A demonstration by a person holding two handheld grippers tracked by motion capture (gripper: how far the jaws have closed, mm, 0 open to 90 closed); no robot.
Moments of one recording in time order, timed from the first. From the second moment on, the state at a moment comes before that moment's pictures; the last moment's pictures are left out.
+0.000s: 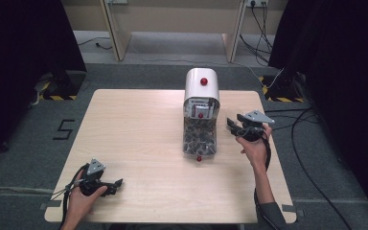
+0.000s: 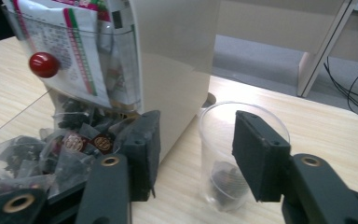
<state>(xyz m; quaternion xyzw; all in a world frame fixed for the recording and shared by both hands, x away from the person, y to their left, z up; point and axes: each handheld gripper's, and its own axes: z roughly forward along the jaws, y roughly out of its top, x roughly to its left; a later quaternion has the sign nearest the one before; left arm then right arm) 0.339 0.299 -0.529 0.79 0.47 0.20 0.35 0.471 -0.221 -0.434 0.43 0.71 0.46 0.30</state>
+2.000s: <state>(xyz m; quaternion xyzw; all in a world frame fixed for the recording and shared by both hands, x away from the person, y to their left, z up) 0.338 0.300 -0.529 0.79 0.47 0.20 0.35 0.419 -0.224 -0.449 0.44 0.72 0.47 0.27</state>
